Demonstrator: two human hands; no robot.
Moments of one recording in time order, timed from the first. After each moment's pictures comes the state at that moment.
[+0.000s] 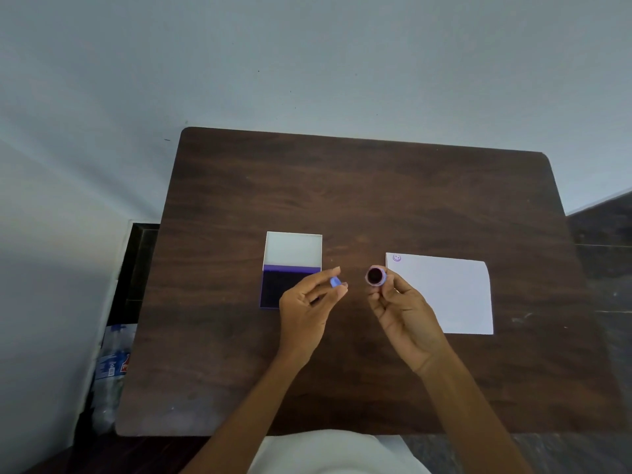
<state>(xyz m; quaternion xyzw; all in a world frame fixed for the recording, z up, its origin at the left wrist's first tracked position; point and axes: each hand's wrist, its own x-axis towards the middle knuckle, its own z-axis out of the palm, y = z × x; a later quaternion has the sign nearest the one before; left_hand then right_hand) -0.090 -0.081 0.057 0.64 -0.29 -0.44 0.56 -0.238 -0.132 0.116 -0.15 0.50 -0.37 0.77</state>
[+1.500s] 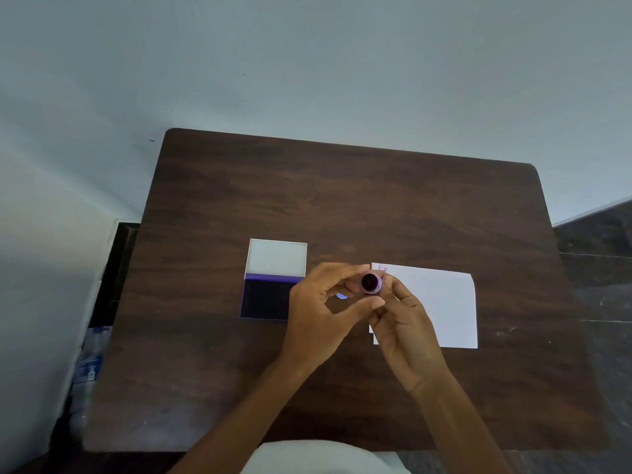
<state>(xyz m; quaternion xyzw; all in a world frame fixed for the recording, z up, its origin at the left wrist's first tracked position) -0.111 -0.109 0.126 0.60 -0.45 -0.40 0.53 -0.244 -0.140 0.140 -0.27 0.50 -0.37 0.74</state>
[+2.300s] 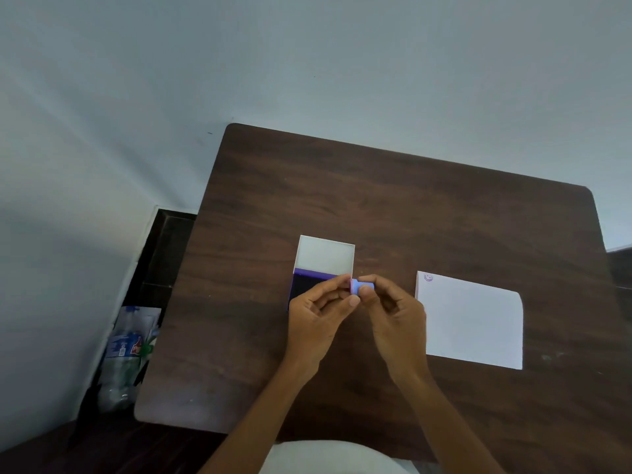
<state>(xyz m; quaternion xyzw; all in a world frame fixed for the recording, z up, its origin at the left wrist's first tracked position) -0.057 -0.066 0.078 0.59 -0.19 -0.50 0.61 -0.169 -0.115 0.102 -0.59 0.58 -0.32 0.47</state>
